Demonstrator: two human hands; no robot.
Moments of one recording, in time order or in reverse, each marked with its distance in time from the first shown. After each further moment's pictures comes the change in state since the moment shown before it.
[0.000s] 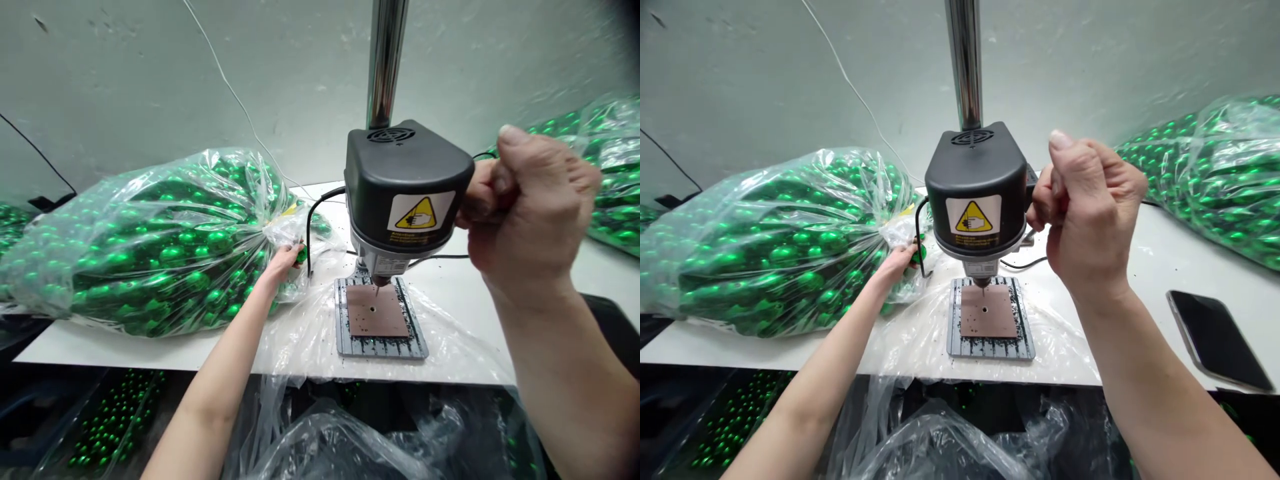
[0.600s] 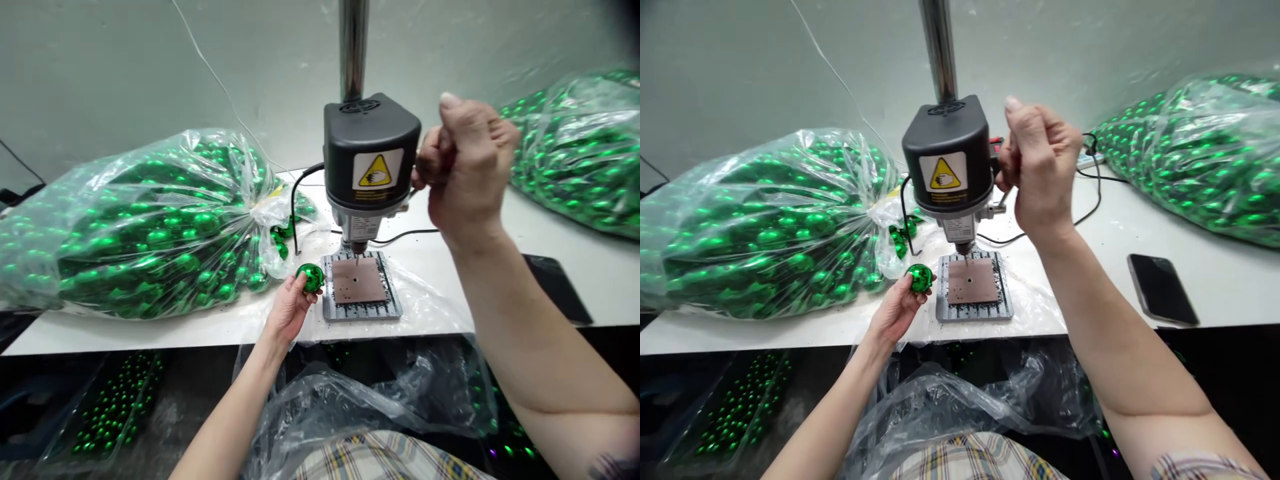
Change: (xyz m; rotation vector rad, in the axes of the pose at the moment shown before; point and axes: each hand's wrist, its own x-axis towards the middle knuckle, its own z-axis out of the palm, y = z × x) left_hand -0.173 0.009 0.033 -0.649 -0.166 -0.278; right_hand 0.009 0.012 -0.003 0.074 -0.005 -0.064
